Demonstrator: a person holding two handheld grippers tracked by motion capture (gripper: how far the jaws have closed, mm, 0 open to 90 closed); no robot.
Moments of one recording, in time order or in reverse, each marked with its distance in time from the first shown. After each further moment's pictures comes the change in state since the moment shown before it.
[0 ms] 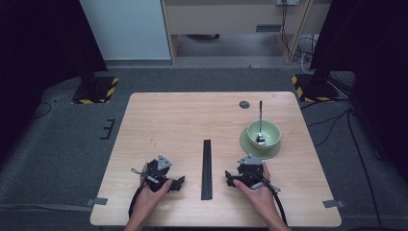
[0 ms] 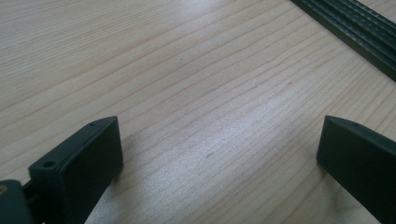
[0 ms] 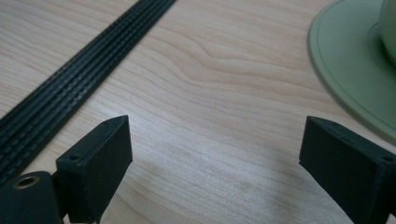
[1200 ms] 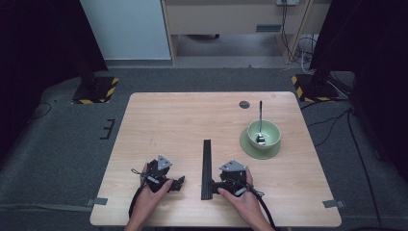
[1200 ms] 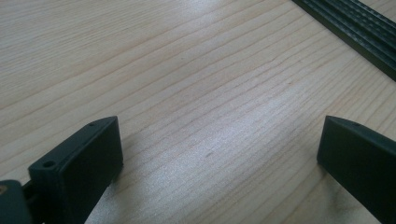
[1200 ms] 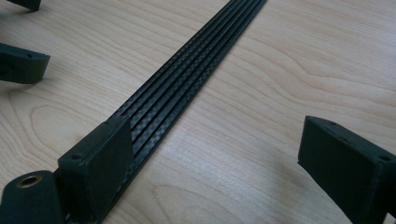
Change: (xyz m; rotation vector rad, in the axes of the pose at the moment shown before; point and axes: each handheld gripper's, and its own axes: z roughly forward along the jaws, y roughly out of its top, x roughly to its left) left arm -0.001 0.000 0.000 0.000 0.004 -0.003; right arm 0.054 0.002 0.008 -0.005 0.072 -0.067
